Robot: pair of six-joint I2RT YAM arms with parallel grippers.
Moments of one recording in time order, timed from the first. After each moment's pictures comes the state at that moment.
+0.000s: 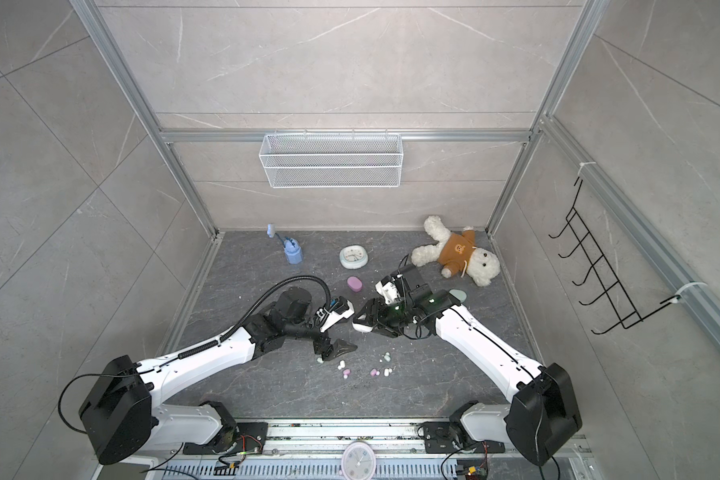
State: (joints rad) left arm -0.78 1.33 0.82 -0.15 0.56 0.25; right arm 0.53 1.32 1.04 -0.64 -0.62 0.78
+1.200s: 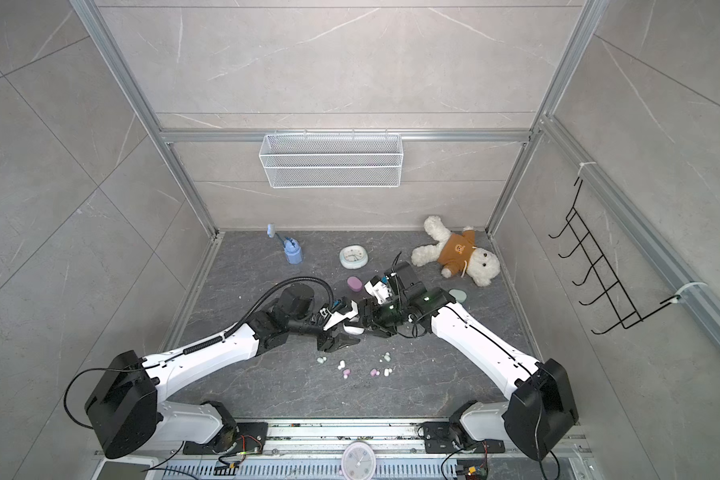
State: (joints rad) left arm -0.79 1.36 0.86 -0.10 0.61 0.37; right arm 0.57 1.35 1.08 -0.65 -0.71 0.75
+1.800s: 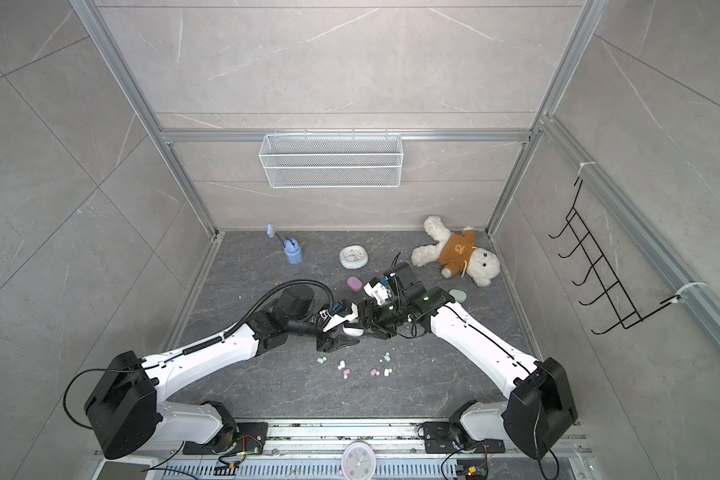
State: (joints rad) left arm -0.79 1.36 0.86 -0.12 0.61 0.43; right arm 0.57 1.35 1.08 -0.67 -0.73 0.75
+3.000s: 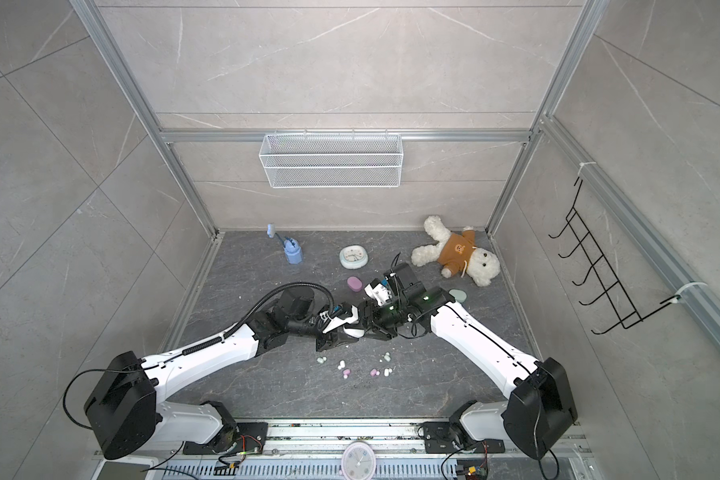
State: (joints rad) left arm -0.79 1.36 0.86 -0.13 0.61 0.46; right arm 0.57 1.35 1.09 -0.69 -0.73 0.77
